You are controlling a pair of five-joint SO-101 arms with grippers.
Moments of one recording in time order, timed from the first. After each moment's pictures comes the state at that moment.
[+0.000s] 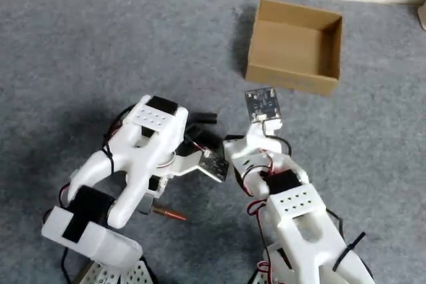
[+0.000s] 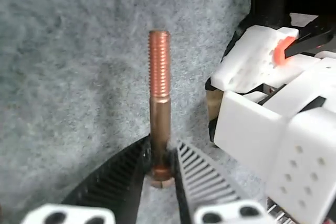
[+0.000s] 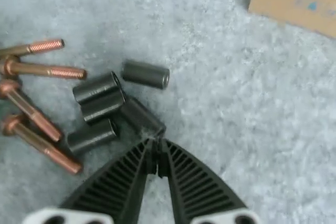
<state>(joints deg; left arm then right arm) 15.3 1.8 28.6 100.3 -78.3 -24.6 -45.3 68.8 27.7 -5.4</state>
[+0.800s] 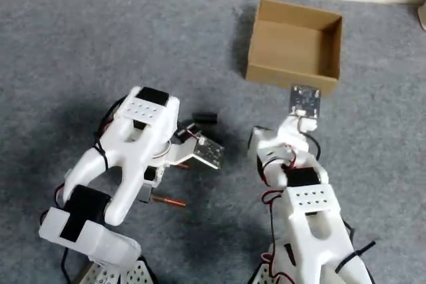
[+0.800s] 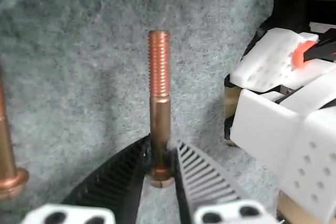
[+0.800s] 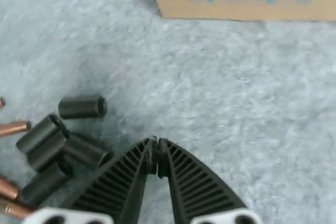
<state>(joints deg) 11.7 1.8 24.4 100.3 -78.3 -12.4 -45.4 68.8 27.7 -13.1</state>
